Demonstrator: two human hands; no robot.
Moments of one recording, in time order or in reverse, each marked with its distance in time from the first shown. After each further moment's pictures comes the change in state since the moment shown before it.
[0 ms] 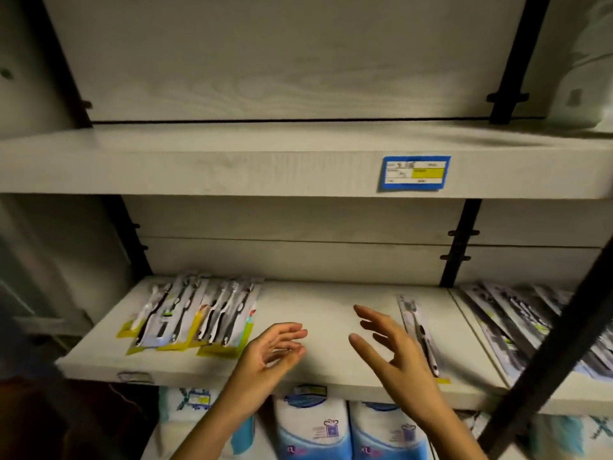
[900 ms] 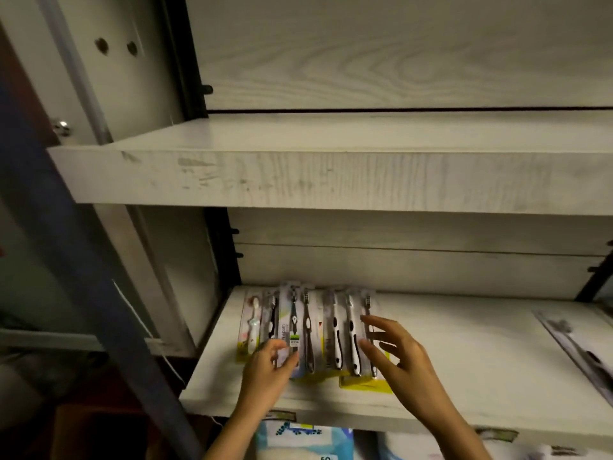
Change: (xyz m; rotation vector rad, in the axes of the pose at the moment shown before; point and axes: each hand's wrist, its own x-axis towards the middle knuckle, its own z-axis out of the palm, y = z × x) left_hand 0.054 -0.145 -0.282 0.345 0.271 -0.218; right_hand 0.093 -0.067 0.274 -0.008 -0.016 0.077
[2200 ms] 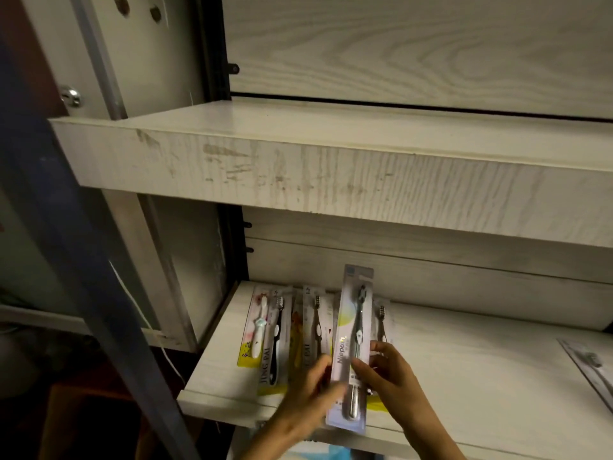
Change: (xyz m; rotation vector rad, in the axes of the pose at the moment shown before) left_hand -0.023 0.051 0.010 -0.180 -0.521 -0.079; right_hand 0.028 0.018 0.040 0.349 -0.112 0.406
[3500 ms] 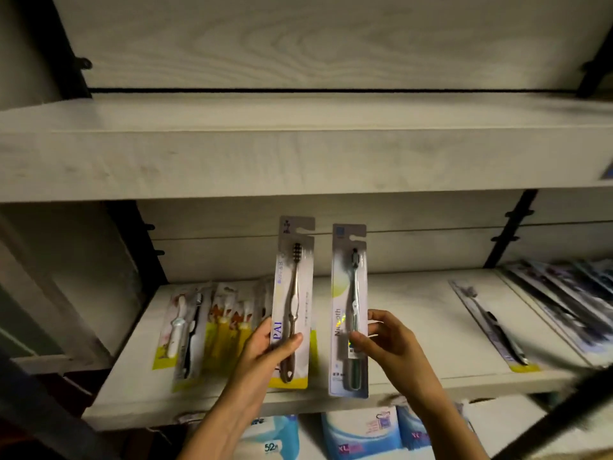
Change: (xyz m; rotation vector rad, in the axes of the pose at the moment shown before) left_hand 0.003 0.049 0.079 -0.524 0.158 0.069; right_hand -0.064 -0.005 -0.130 -0.006 0.136 -0.189
